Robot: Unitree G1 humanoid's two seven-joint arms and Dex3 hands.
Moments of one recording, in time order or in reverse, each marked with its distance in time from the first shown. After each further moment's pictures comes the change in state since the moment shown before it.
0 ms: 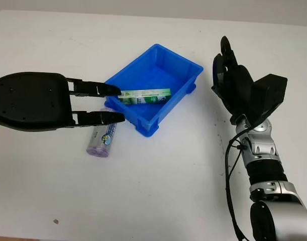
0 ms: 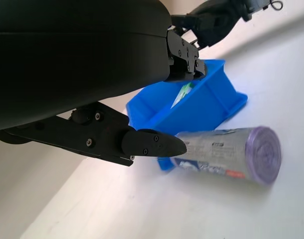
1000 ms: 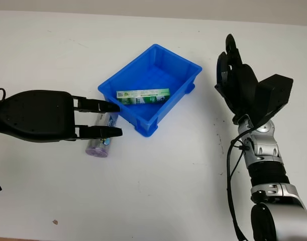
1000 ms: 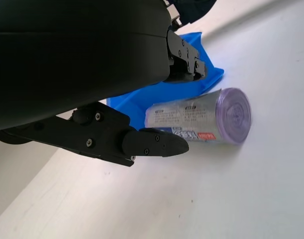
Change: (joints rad) left arm 0.011 0.205 -0.379 -0.001 0.336 0.251 0.627; right arm 0.019 0.001 -0.013 -0.043 0.015 0.012 0.000
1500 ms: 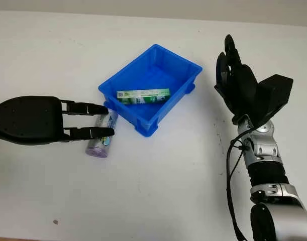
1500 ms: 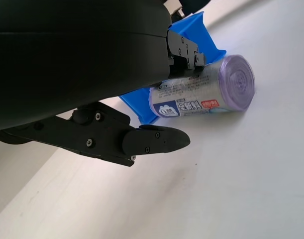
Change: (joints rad) left arm -0.098 0.034 -0.255 0.111 0.191 0.133 0.297; right arm 0.001 0.004 -0.001 0.000 0.004 0.005 0.002
